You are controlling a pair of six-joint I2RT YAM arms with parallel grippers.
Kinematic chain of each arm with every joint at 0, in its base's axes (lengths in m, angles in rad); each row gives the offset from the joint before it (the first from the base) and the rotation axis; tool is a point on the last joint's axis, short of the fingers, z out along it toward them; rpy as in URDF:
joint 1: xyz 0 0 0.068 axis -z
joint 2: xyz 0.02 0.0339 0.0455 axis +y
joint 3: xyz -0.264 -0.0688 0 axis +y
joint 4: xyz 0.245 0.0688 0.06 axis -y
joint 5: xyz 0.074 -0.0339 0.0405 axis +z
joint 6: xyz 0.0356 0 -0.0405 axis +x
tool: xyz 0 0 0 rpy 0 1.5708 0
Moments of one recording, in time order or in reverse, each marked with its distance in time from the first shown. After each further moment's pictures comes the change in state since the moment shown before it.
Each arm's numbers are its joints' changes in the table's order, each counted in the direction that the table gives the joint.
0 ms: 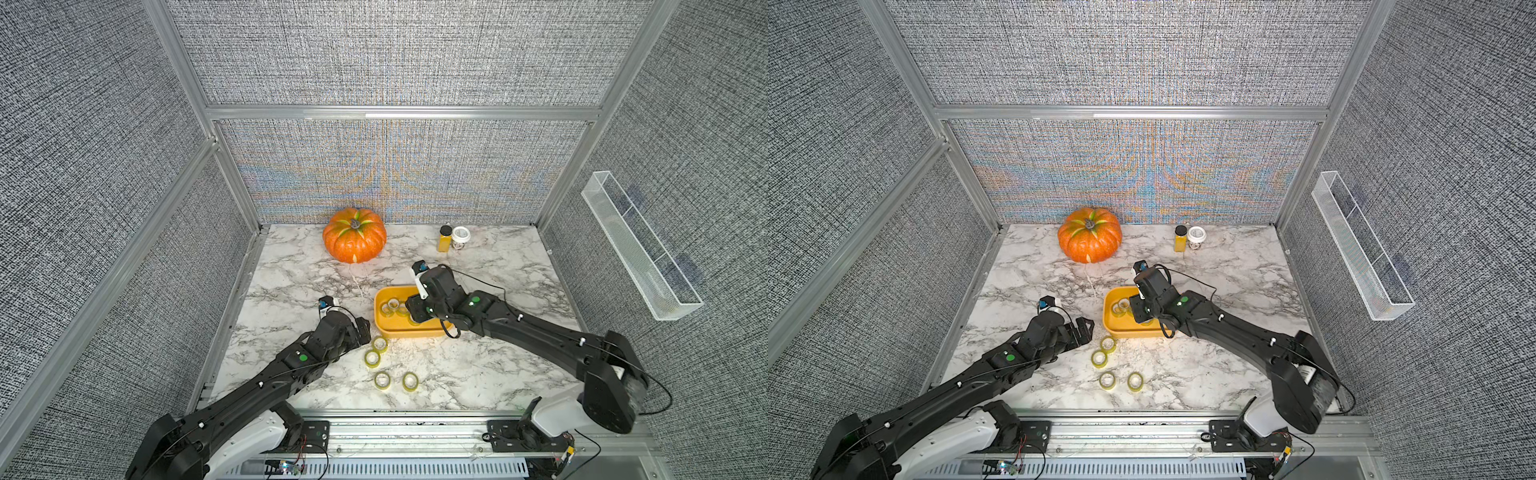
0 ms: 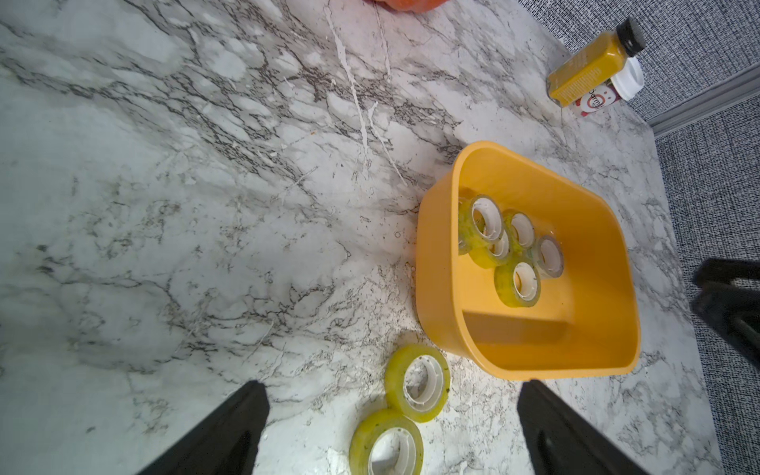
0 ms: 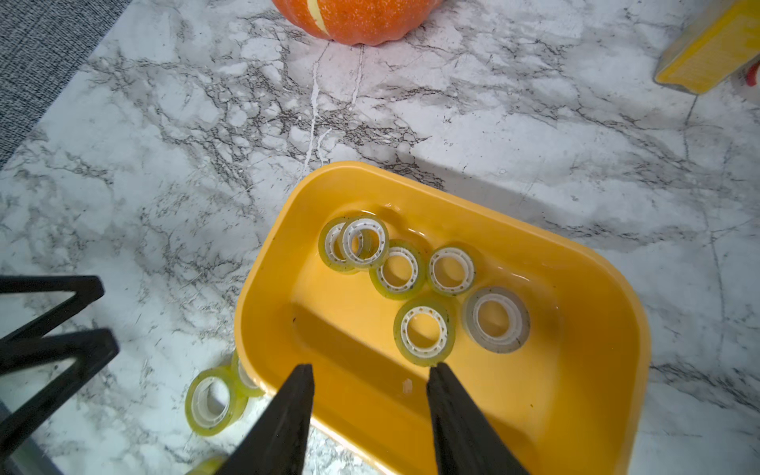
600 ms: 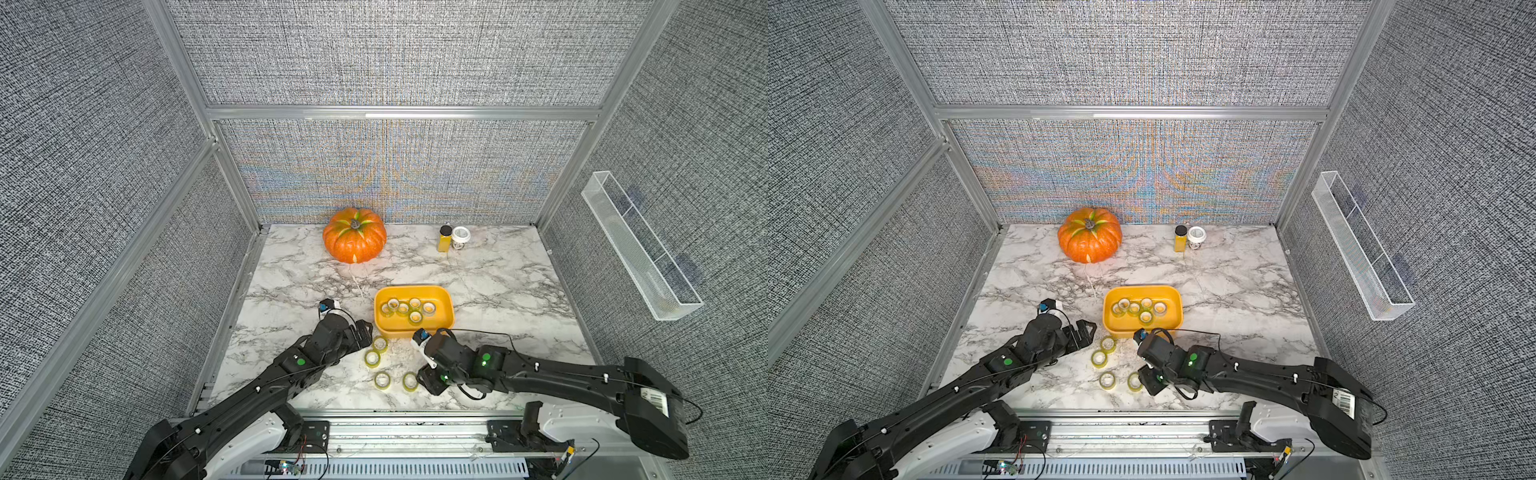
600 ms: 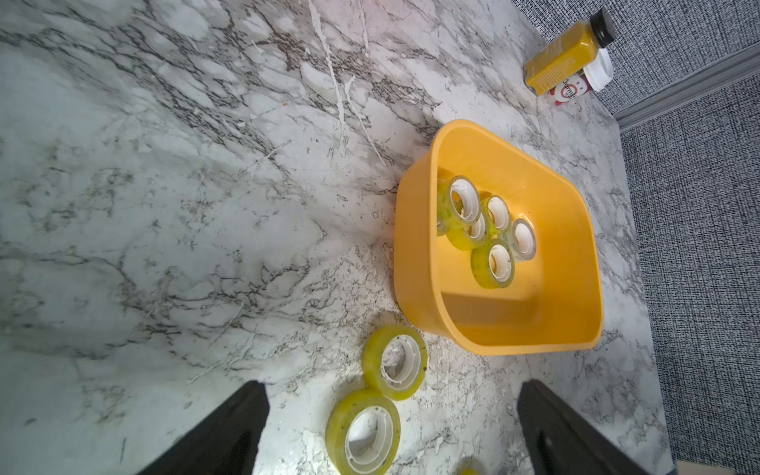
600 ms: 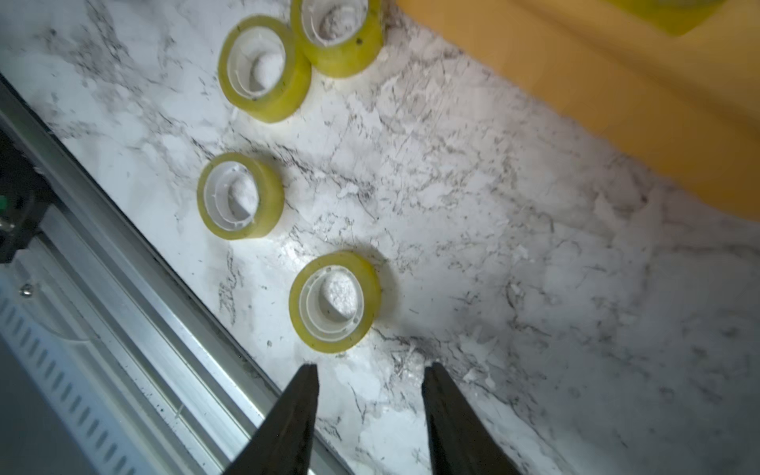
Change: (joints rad) left arm 0.001 -0.046 0.034 0.028 -0.068 -0.037; right arm -0.311 -0.170 0.397 -0.041 0.100 0.147
